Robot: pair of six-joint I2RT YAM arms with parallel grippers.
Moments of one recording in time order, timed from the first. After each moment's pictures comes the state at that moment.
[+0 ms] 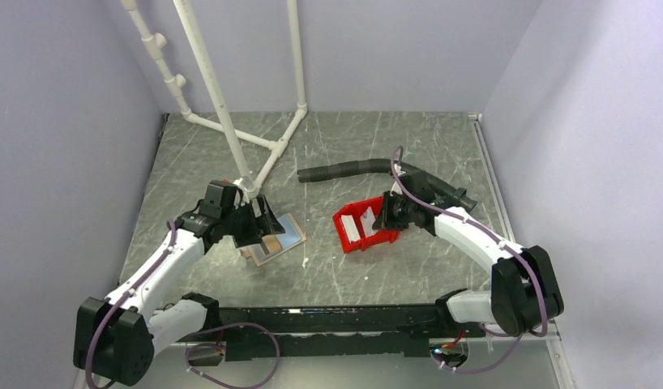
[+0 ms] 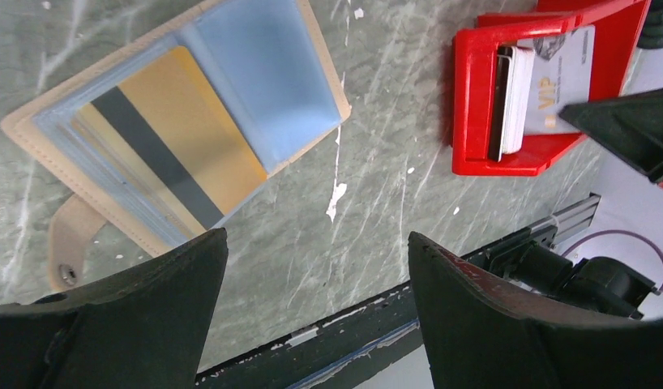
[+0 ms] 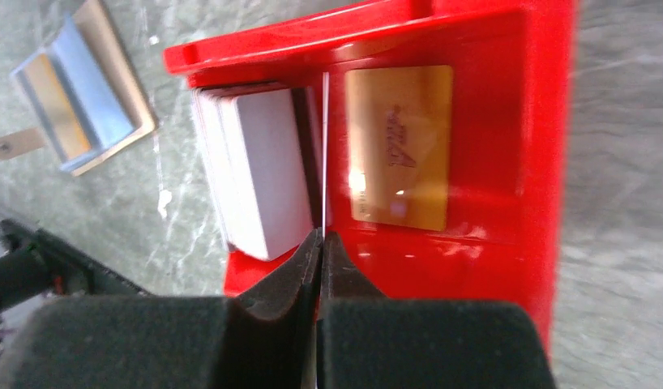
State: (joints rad) left arm -0.30 1.03 0.67 -0.53 0.34 -0.65; right arm 0.39 1.29 0.74 -0.36 -0.31 0.48
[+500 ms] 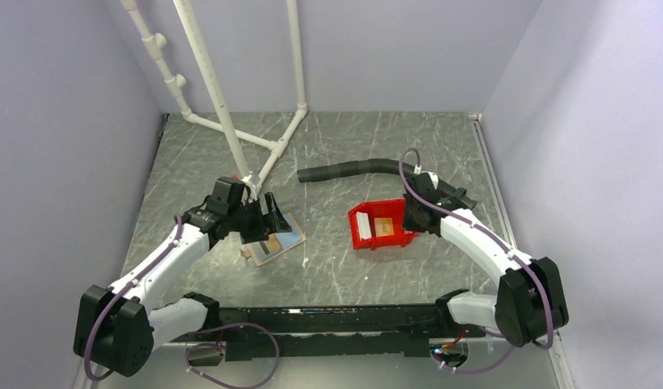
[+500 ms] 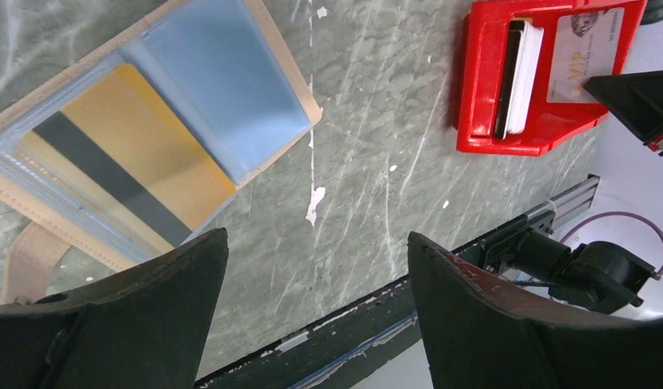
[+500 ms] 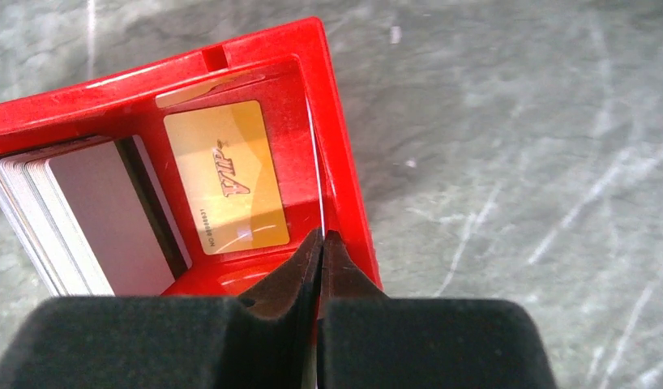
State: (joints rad) left arm -0.36 1.08 0.70 -0.49 0.35 -0.65; right arm 0.37 1.25 0.76 -0.56 0.19 0.47
